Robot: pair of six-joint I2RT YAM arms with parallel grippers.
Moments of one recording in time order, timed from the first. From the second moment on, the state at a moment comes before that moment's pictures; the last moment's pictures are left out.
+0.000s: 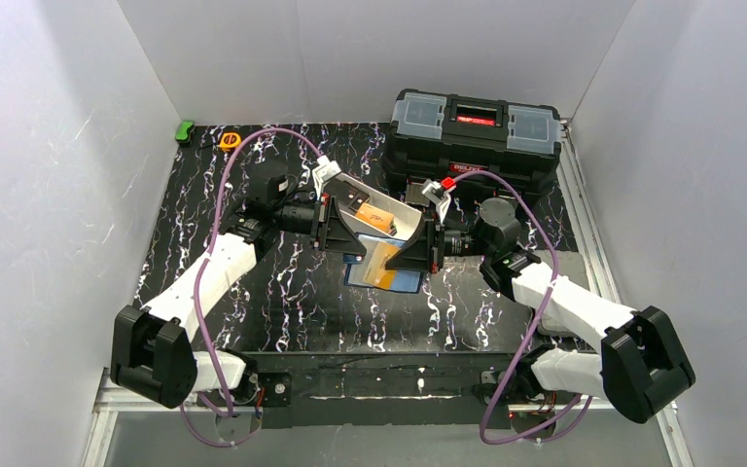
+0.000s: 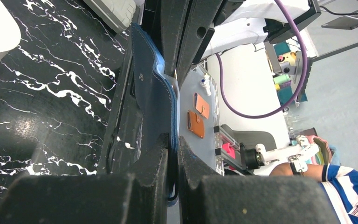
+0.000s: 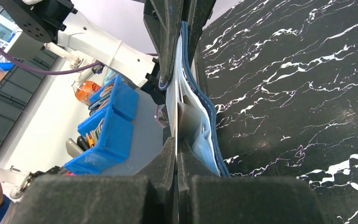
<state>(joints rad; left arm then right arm) -0.38 1.28 0.96 -0.10 1.29 -0.56 0.58 1.19 0.65 0.56 -1.02 0.70</state>
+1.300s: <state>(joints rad) -0.37 1.28 1.04 -0.27 1.17 -0.42 0.70 1.24 0.72 0.46 -0.74 0.75</state>
